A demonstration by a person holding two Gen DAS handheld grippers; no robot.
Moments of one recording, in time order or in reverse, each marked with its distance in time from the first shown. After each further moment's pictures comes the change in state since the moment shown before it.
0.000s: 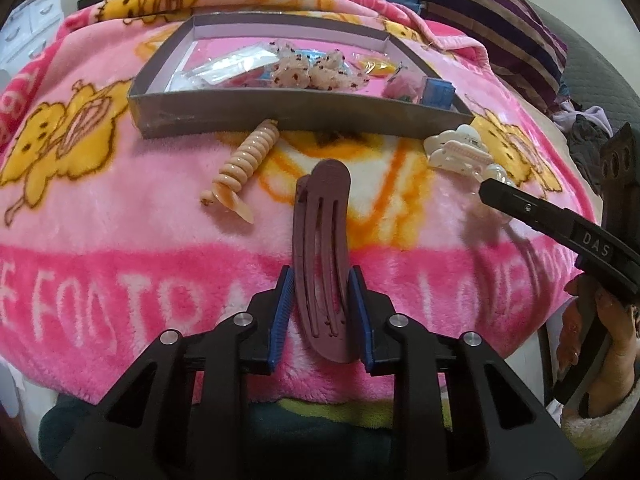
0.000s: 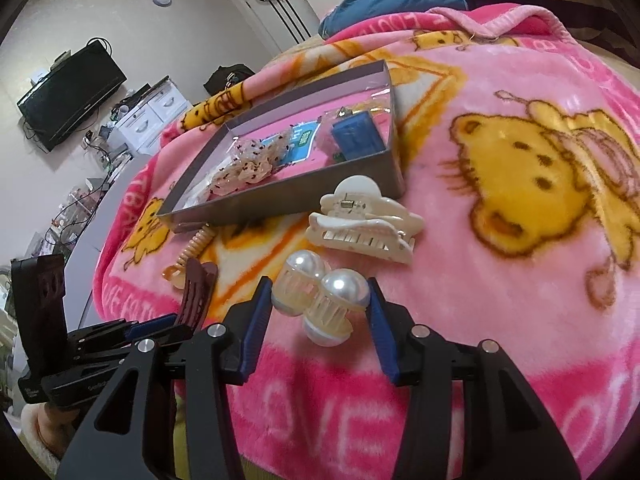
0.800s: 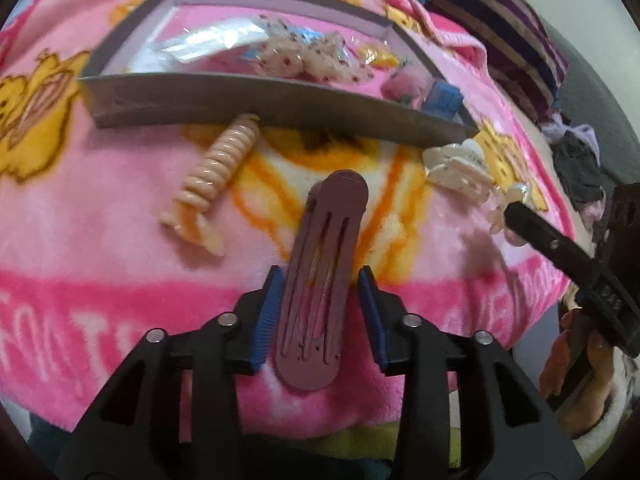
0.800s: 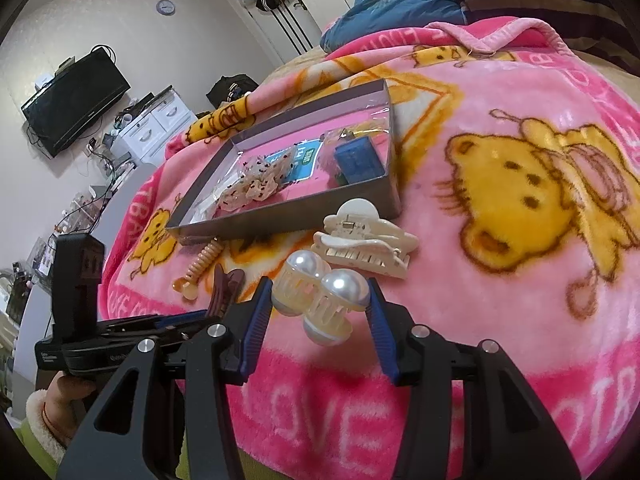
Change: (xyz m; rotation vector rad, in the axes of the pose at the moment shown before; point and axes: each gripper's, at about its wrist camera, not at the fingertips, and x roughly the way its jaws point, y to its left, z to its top) left arm 0.036 0.008 0.029 -0.070 0.112 -0.120; right arm -0.014 0.003 0.005 -0.003 -0.037 0.004
